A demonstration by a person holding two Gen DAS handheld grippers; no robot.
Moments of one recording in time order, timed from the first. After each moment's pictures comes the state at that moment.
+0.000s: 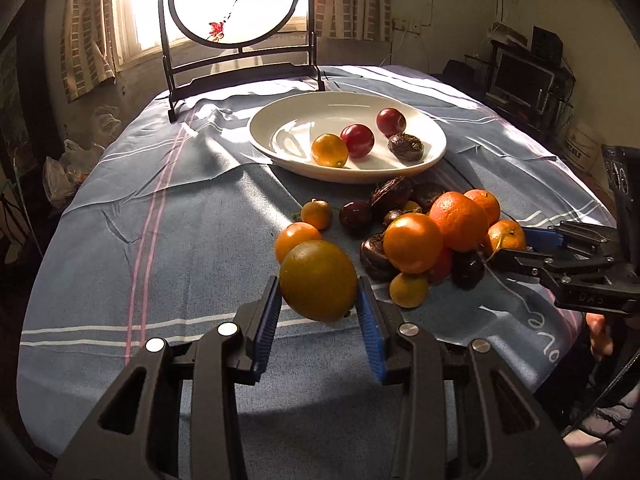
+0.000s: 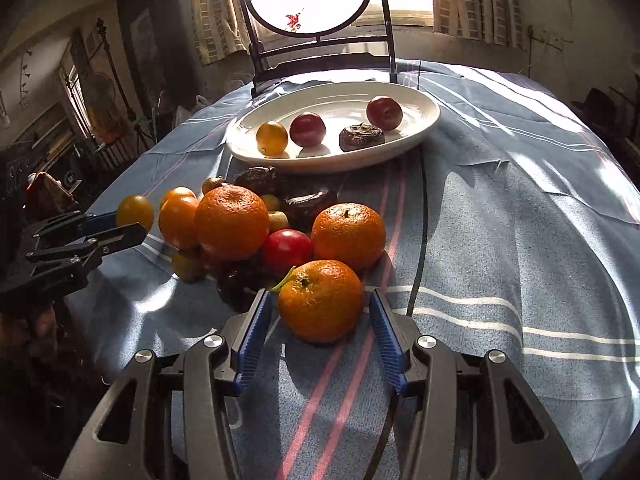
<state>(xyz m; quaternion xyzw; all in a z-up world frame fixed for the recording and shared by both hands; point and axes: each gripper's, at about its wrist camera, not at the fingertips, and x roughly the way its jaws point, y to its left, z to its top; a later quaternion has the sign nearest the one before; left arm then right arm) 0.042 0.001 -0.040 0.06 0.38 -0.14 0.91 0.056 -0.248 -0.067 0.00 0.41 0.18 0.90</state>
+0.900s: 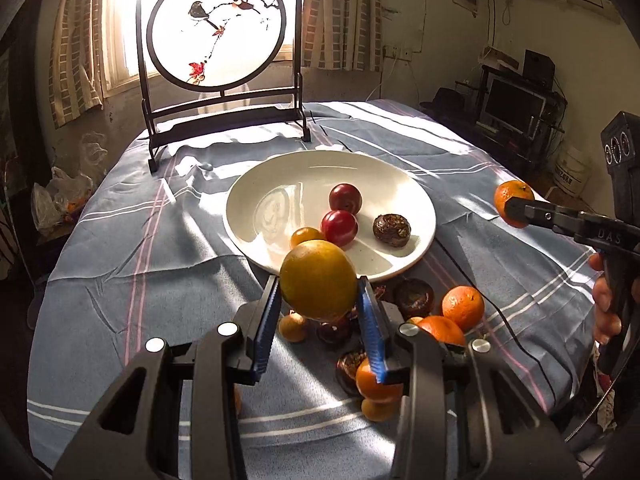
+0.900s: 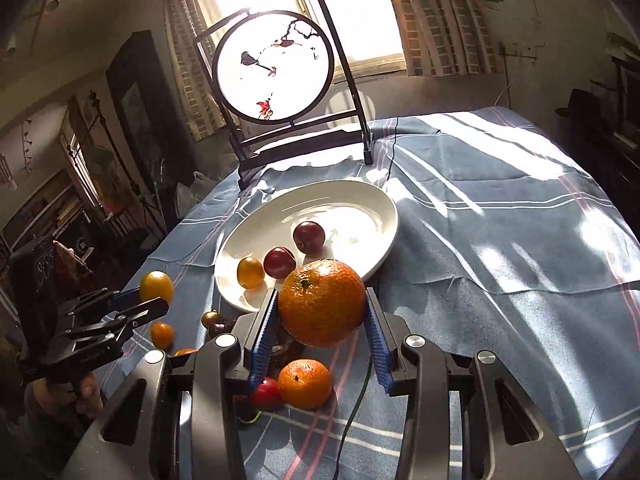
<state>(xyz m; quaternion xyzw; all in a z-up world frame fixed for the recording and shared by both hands) 0.110 -0.031 0.008 0.04 0.35 -0.16 0.92 0.128 -0.301 0.014 0.10 0.34 0.19 0.92</state>
